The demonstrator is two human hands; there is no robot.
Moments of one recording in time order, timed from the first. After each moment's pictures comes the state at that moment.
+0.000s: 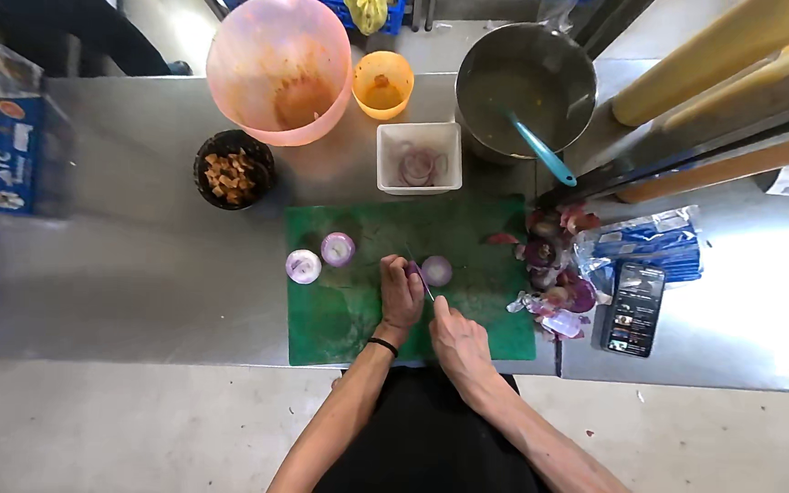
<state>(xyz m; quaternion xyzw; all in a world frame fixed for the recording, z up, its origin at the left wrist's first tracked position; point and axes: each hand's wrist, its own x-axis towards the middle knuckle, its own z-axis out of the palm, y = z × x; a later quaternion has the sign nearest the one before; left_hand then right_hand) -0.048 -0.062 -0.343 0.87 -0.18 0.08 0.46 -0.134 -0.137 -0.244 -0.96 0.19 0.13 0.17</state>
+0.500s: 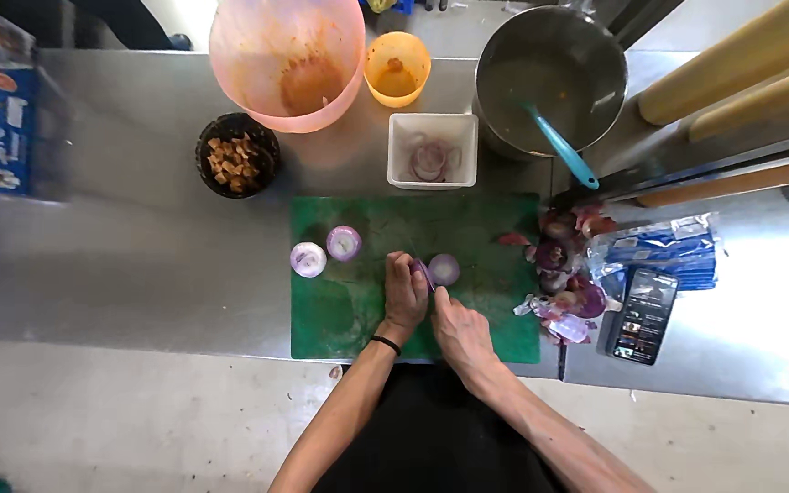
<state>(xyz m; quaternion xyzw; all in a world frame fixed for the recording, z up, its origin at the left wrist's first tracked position) -0.045 -0.061 -0.342 0.86 -0.18 0.09 0.48 -0.116 -0.144 -0.251 -0.96 0.15 0.14 0.16</state>
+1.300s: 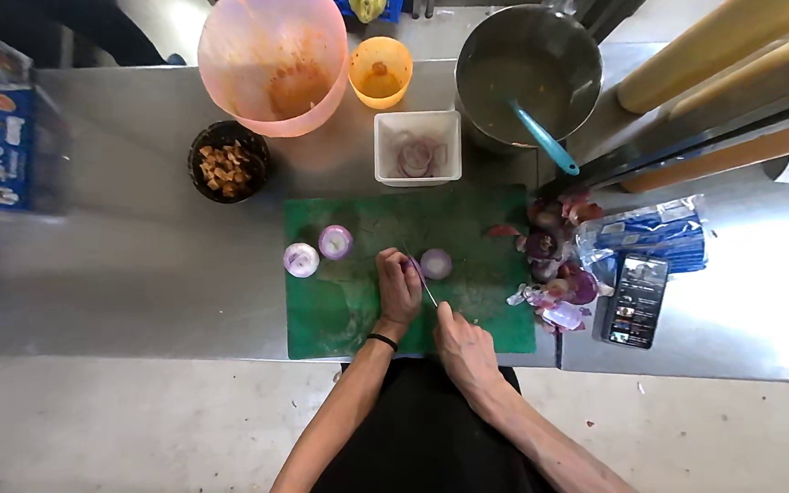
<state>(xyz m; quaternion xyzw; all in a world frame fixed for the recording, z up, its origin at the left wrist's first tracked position) -0.050 -0.060 -0.342 0.85 -0.19 0.09 0.48 -0.159 -0.140 -0.246 -0.97 0.16 0.13 0.16</state>
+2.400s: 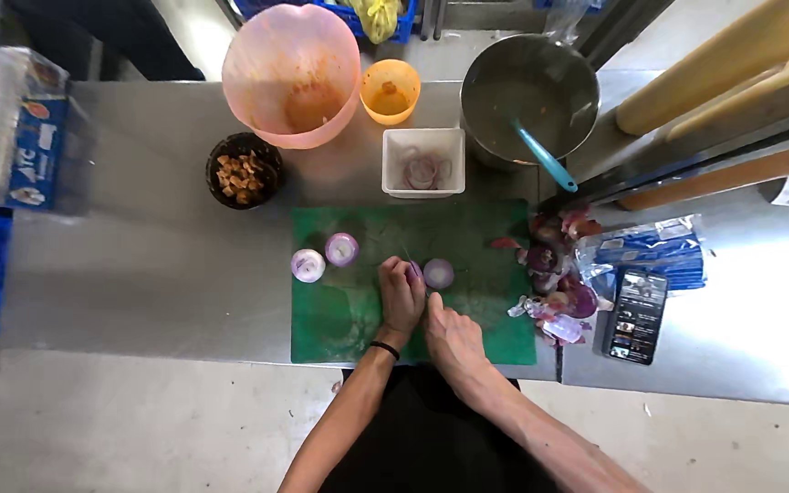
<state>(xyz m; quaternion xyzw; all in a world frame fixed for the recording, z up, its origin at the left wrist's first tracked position) -0.053 -0.061 -0.335 0.87 -0.17 0.12 0.44 -0.104 -0.134 -0.210 -0.91 0.20 0.32 0.17</state>
